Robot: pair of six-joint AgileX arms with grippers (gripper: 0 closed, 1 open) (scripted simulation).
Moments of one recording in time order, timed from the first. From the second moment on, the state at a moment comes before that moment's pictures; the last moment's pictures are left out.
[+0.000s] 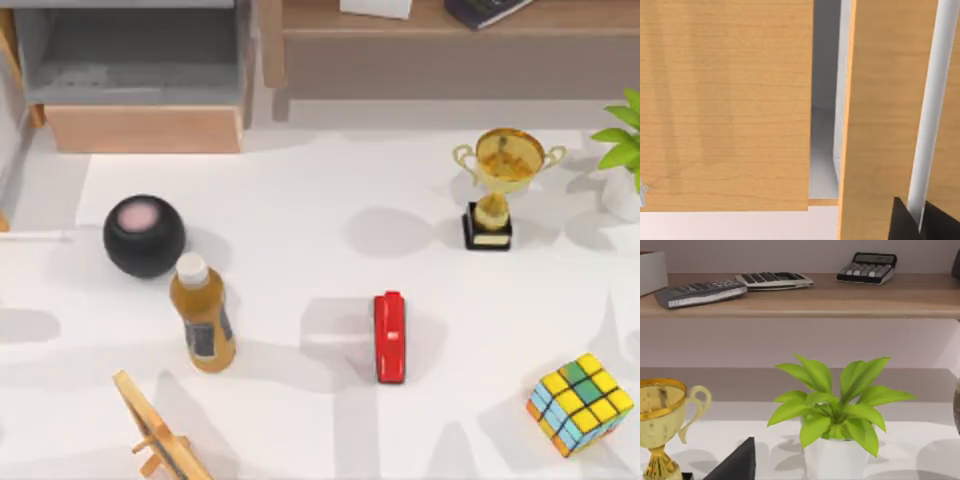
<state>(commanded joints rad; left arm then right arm) 0.61 2.08 0.60 1.44 0.66 1.59 0.00 0.00 0.00 0.00 0.00 0.00</state>
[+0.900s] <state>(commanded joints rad) 0.68 2.04 0.49 1.50 0.72 1.60 0.00 0.00 0.00 0.00 0.00 0.00</state>
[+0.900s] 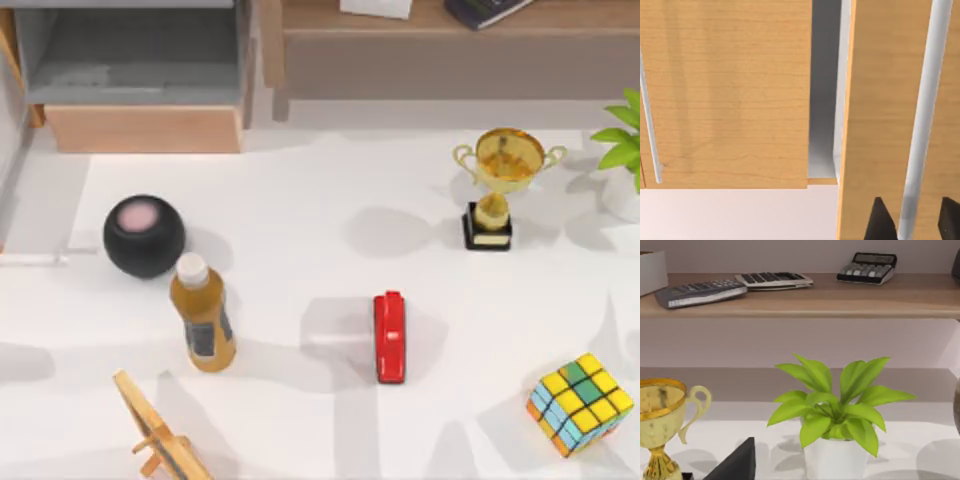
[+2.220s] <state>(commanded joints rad) 0.73 2.01 0.43 1.54 0.77 1.60 0.00 0.00 0.00 0.00 0.00 0.00</state>
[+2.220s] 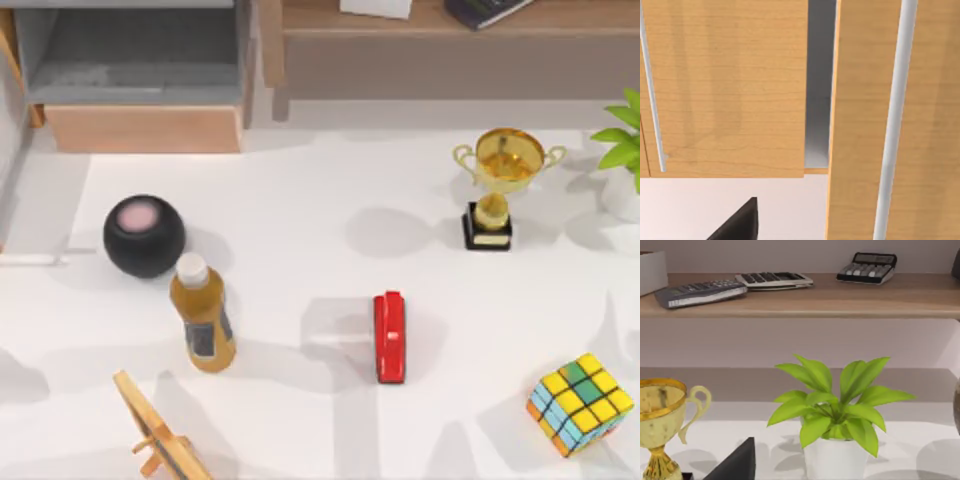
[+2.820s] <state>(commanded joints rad) 0.53 1.86 0.38 1.34 0.80 1.33 0.00 0.00 0.00 0.00 0.00 0.00</state>
